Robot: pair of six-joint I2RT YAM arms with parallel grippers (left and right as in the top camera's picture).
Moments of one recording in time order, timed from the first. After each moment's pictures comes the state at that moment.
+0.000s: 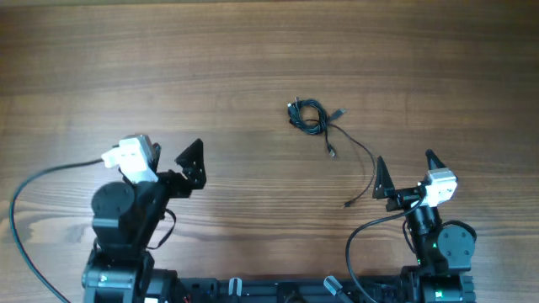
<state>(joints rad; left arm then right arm) -0.07 0.51 0.51 -0.33 0.18 -0.43 0.01 0.02 0.01 0.00 -0.13 0.04</state>
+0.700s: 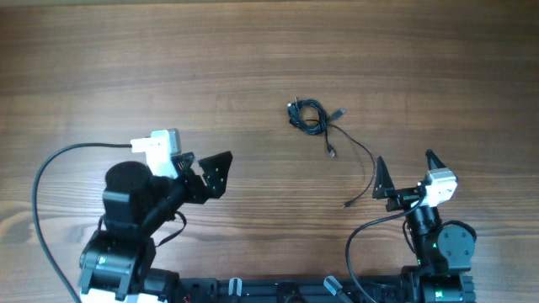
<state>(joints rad) -0.17 0.65 0.64 -0.51 0.36 -0.49 0.01 0.02 0.01 0.00 -0.13 0.04</state>
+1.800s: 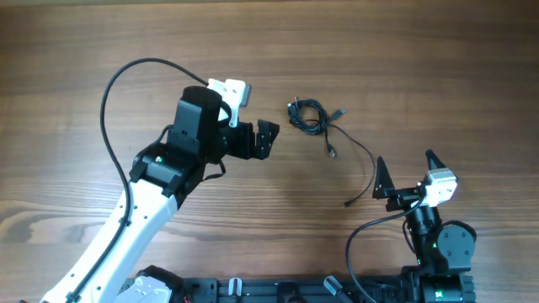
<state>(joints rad) -0.42 1.24 0.97 -0.46 0.26 -0.30 0.01 0.02 0.01 0.00 -0.13 0.04</state>
